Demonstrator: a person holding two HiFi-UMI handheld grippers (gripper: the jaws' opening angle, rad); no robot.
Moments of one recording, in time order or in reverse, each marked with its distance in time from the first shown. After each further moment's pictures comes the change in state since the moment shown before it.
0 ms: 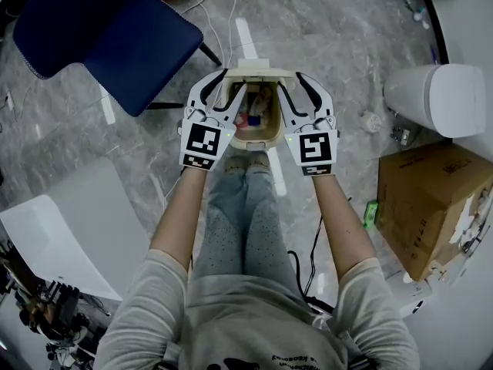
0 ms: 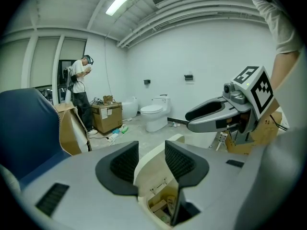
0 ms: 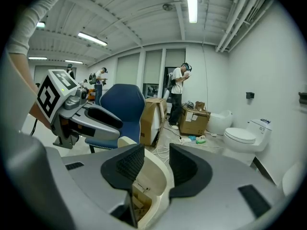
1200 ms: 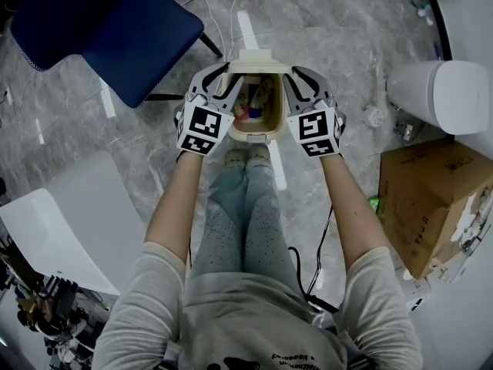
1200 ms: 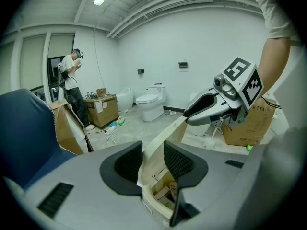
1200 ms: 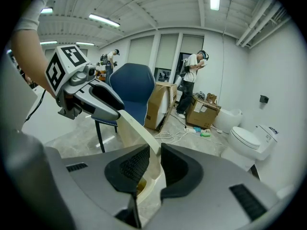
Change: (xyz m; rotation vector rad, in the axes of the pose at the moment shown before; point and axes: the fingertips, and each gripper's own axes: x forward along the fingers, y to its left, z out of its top) left arm 0.013 -0.002 -0.048 0.049 0.123 -0.047; right arm 0.022 0.001 -0.058 -0.152 0.181 0.075
